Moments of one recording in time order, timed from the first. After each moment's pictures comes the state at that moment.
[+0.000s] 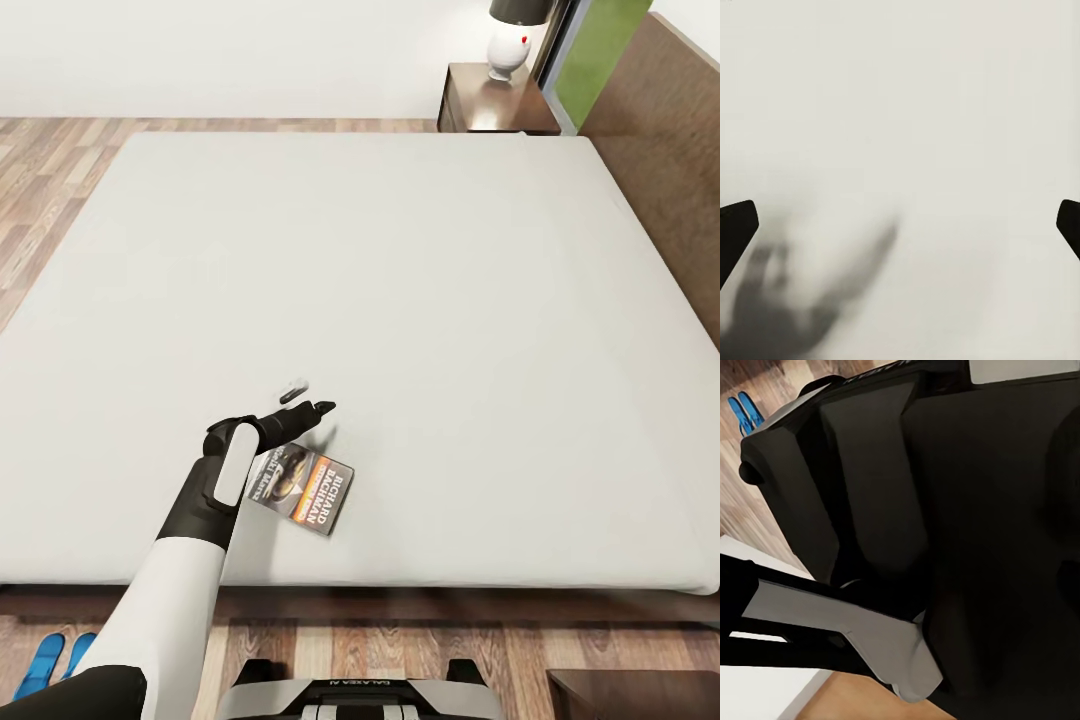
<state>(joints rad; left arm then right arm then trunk) -0.85 -0.17 0.08 -1.07 0.51 0.76 0.01 -0.33 -0.23 -0.09 -0.22 -0.05 0.21 0.98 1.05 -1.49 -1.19</state>
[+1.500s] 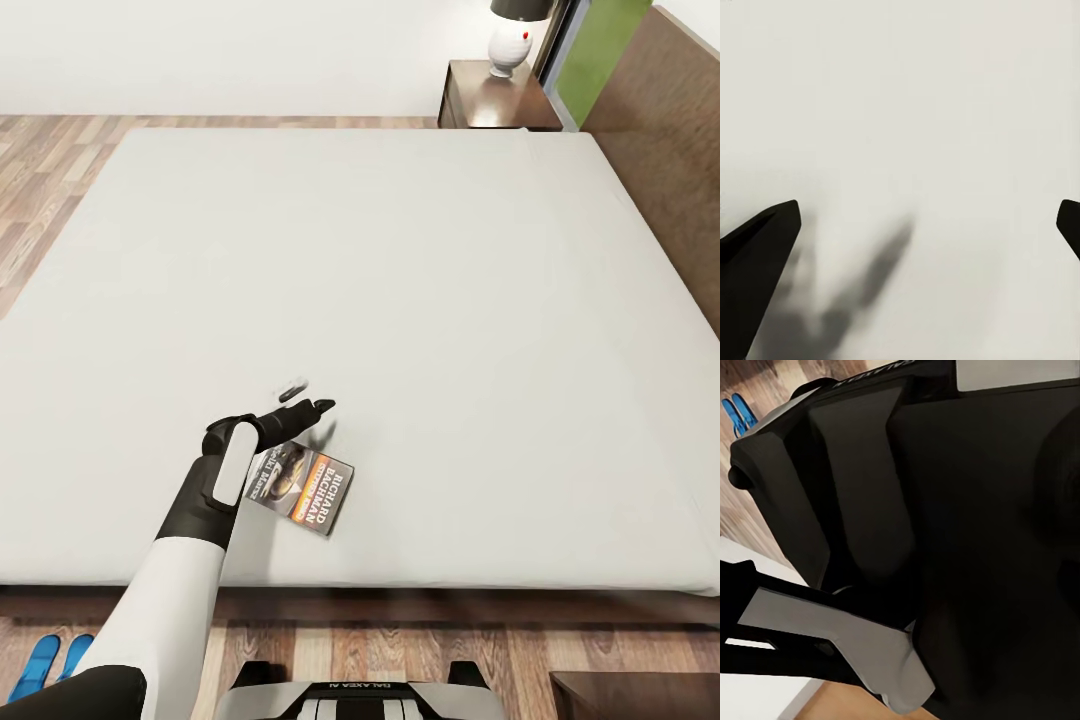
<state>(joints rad) -0.85 -0.17 0.08 -1.08 0.51 0.76 0.01 -0.33 -0.23 -0.09 -0.21 -0.05 0.20 0.97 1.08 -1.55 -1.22</state>
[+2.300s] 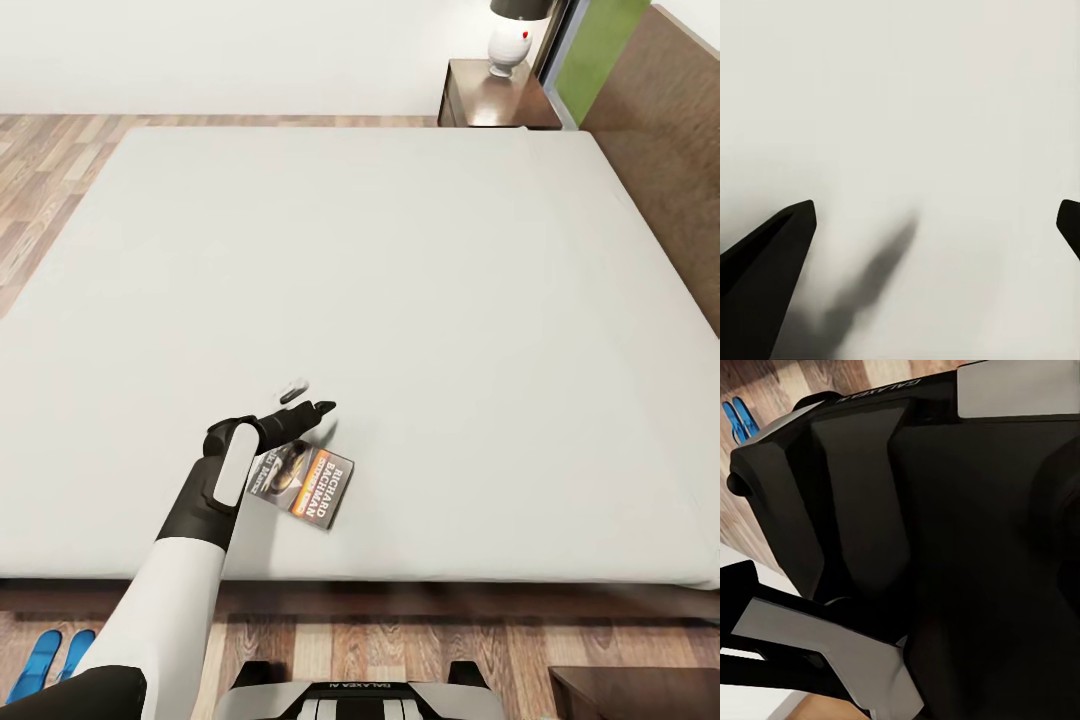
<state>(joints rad) -0.85 -0.17 0.08 -1.07 0.52 0.76 0.01 -0.33 -0.23 -0.09 -0.21 -0.05 0.14 0.97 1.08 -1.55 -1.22</state>
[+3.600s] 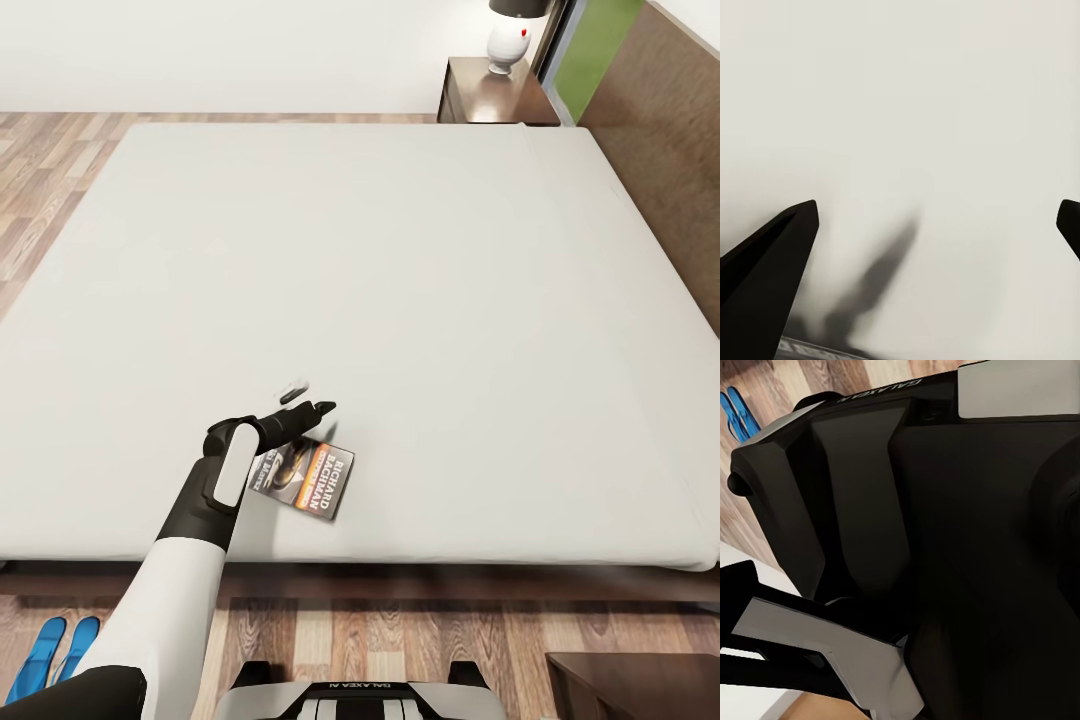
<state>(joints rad) -0.85 -0.17 0.08 -1.07 0.51 0.76 0.01 -0.33 -0.23 -0.09 -0.21 -0.05 0.14 0.97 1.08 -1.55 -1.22</state>
